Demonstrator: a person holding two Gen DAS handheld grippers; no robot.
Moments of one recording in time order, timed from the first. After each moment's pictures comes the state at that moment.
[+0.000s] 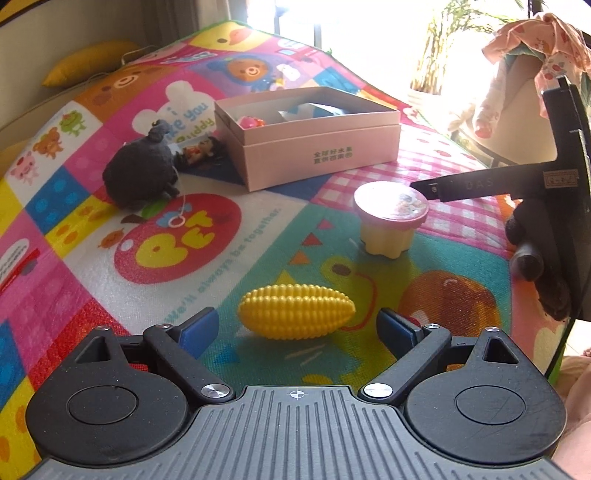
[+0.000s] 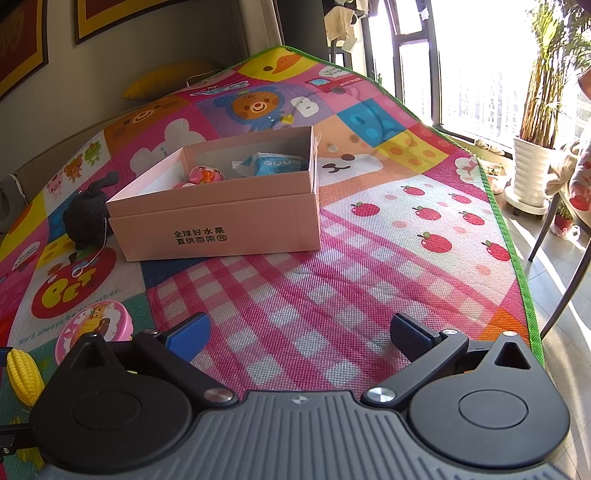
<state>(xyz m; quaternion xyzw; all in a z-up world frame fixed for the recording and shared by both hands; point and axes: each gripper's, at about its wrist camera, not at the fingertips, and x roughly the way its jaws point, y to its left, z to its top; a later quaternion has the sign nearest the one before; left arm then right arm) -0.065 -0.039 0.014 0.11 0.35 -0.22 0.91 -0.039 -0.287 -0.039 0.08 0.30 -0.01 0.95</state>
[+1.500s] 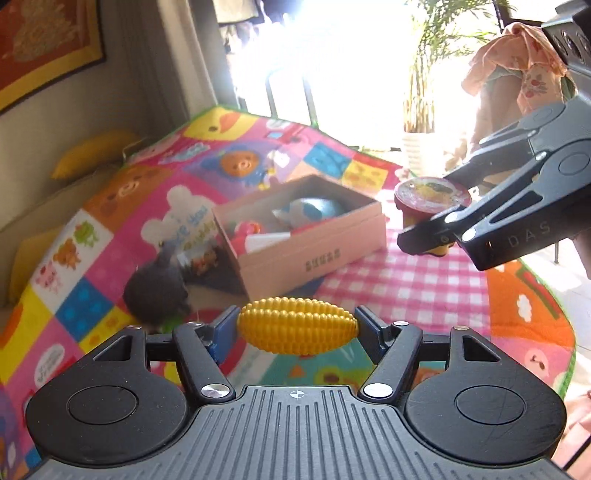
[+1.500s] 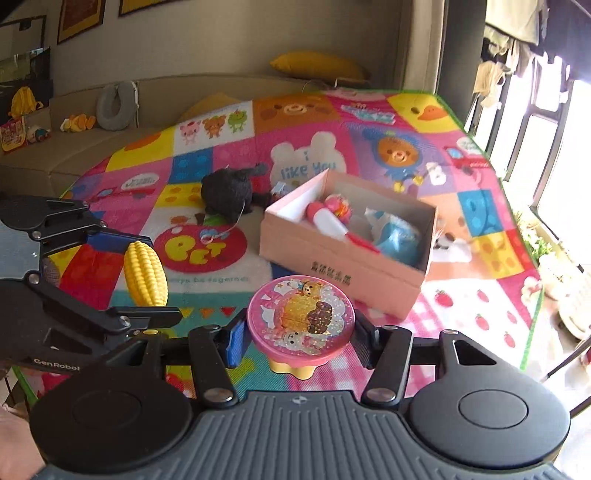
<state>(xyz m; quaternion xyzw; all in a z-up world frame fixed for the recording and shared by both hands) -0.073 -0.085 0.085 0.18 0.22 -0.22 0.93 -0.085 -0.230 0.071 -0.11 0.30 0.15 0.94</state>
